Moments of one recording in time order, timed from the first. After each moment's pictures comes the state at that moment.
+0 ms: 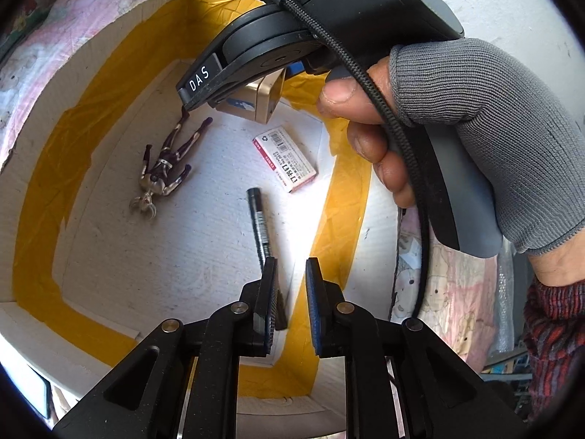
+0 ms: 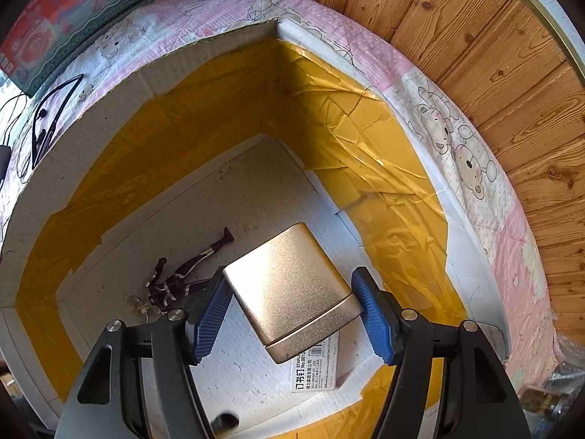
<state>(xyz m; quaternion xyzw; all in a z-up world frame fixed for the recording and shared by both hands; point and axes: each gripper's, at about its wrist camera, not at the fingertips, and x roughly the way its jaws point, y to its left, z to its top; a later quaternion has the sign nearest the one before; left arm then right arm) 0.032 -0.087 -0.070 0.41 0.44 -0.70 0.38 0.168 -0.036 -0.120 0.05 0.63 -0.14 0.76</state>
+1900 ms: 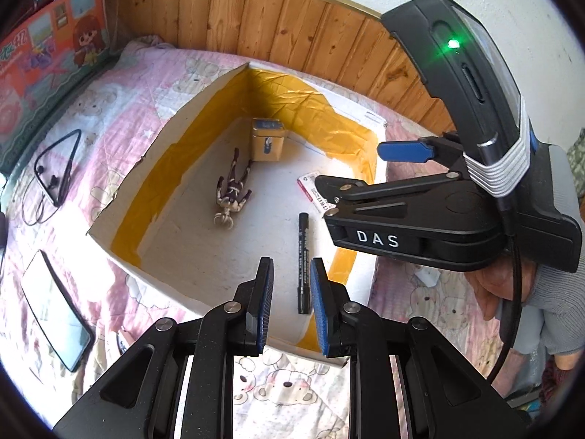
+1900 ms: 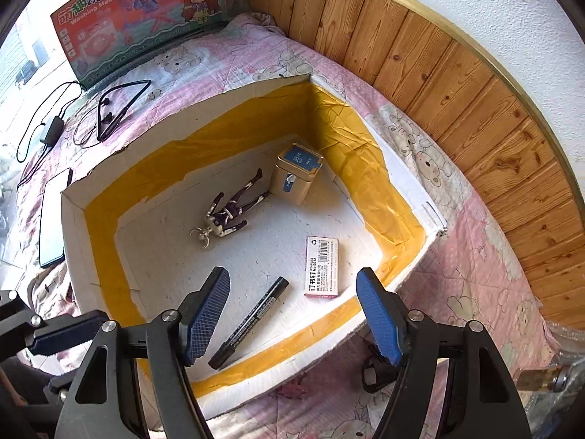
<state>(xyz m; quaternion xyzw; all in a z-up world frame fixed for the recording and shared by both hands) 0.040 -0.031 -0.009 0.35 0.37 -0.67 0.54 0.057 0.037 -0.037 0.05 0.55 -0.19 0.81</state>
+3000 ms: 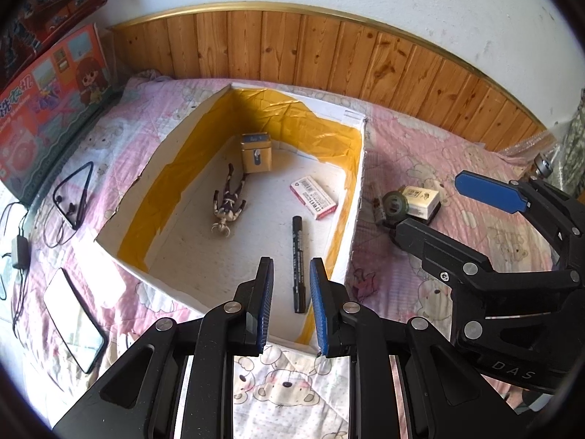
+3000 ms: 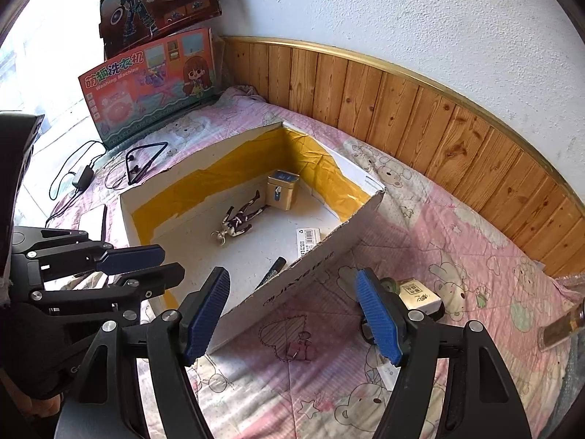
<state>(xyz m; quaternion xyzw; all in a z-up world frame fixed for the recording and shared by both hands) 0.002 -0.003 -0.002 0.36 0.30 -0.67 0.58 -0.068 0.085 0.004 0.12 0.40 -0.28 0.87</state>
